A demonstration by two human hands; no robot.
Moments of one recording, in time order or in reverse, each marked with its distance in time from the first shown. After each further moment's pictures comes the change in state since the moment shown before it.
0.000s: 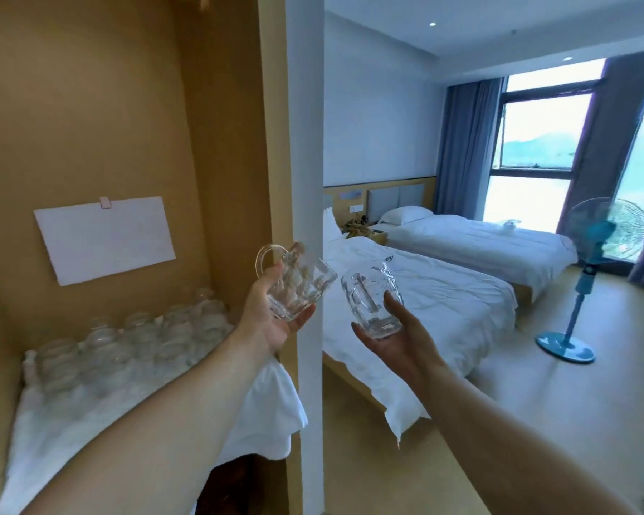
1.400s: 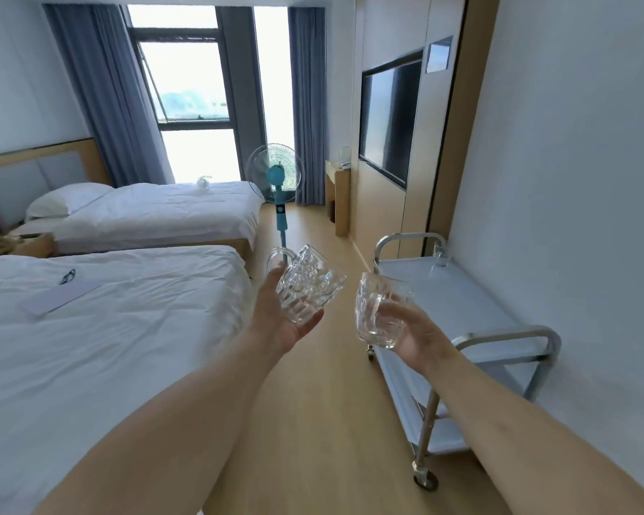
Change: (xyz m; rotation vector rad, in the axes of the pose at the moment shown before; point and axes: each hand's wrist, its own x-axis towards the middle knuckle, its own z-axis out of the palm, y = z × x) left_hand 0.253 -0.337 0.395 0.169 -0.628 -0.835; right_hand -0.002 -0.286 -0.305 -0.287 0.729 -0.619
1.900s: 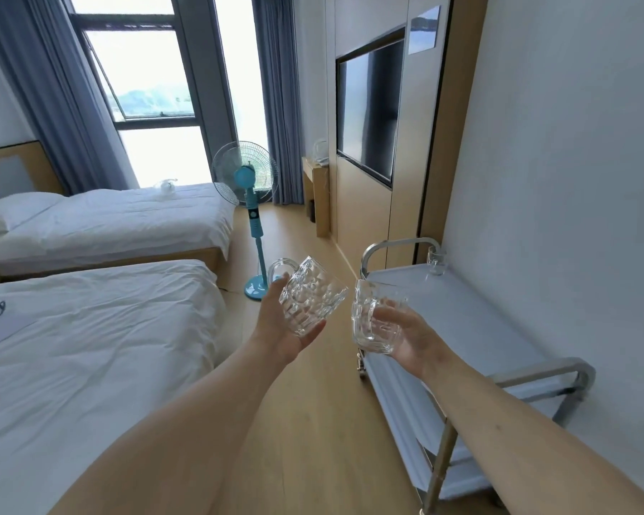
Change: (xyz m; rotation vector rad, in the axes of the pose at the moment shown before) left_hand 0.221 0.008 0.048 0.080 -0.015 -0.063; right_hand 0.185 -0.014 -0.073 0.008 0.099 0.020
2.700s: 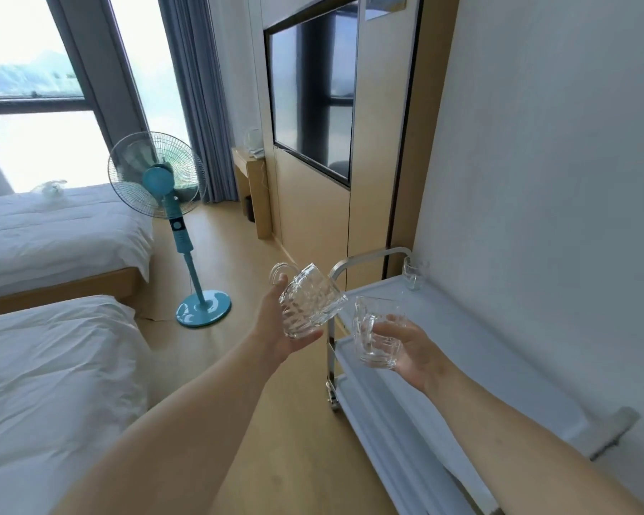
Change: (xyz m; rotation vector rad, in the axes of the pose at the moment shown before) left_hand 0.313 0.062 0.061 0.284 -0.109 -0.175; right_hand 0.246 -0.010 -0.076 -0.016 0.283 -0.002
